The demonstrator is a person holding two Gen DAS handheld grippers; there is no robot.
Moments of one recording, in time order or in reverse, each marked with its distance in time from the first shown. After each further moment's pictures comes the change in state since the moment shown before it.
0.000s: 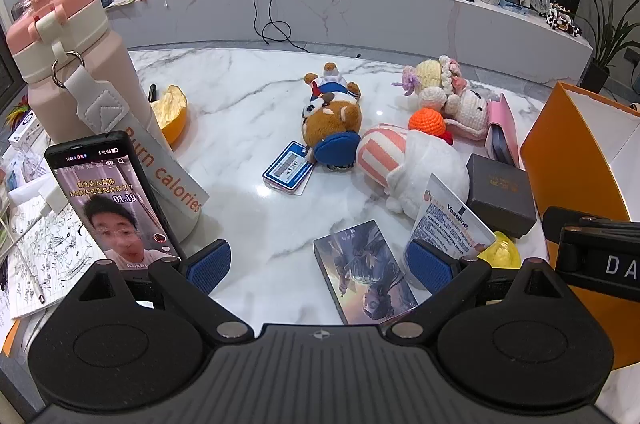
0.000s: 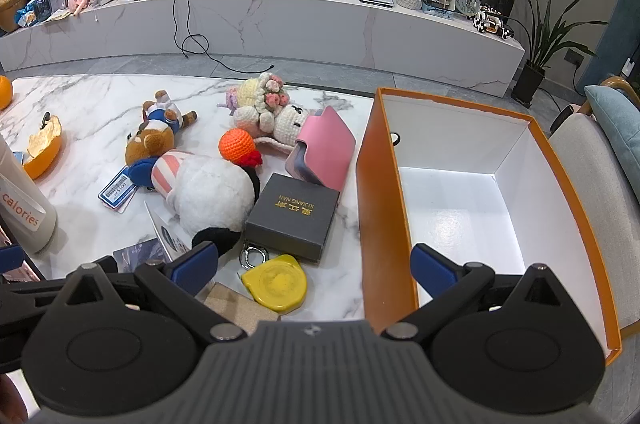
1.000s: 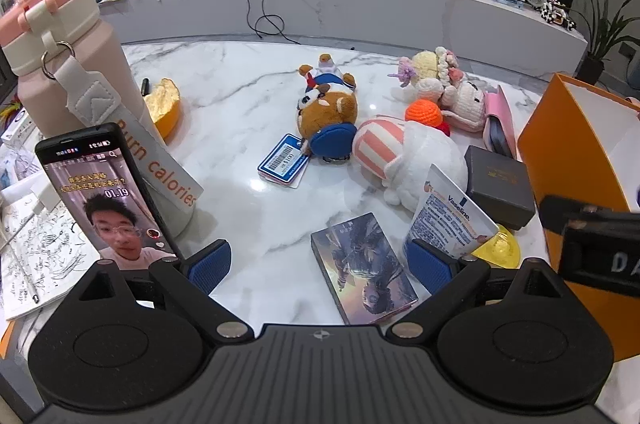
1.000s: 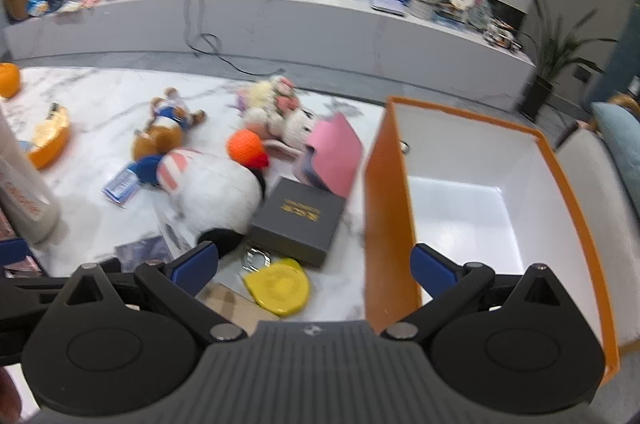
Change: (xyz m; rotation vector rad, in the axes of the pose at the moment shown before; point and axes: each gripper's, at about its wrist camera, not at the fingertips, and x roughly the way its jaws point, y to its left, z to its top) left arm 0.002 0.006 -0.004 0.012 0.025 -0.028; right arm 0.001 0.002 0.001 -0.055 -0.030 0.037
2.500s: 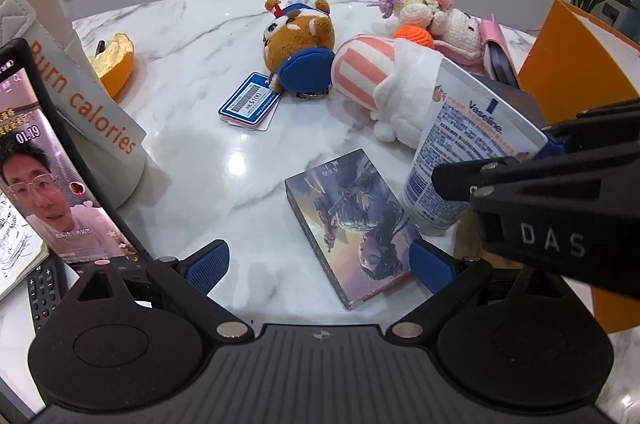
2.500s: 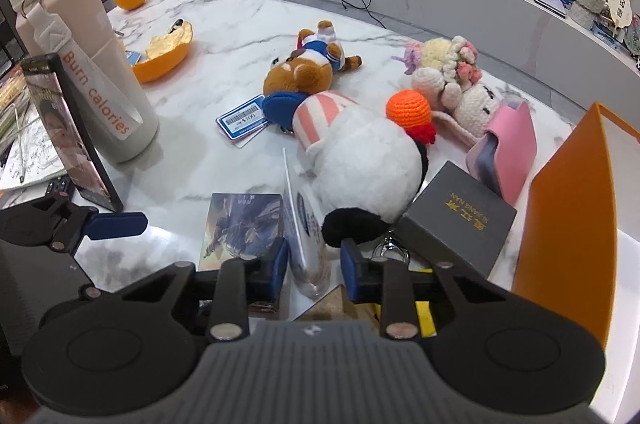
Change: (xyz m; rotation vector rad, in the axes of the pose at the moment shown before) left arm 0.053 -0.005 -0.027 0.070 0.083 -0.046; right arm 0.069 0.052 -0.005 -0.258 0.141 0.352
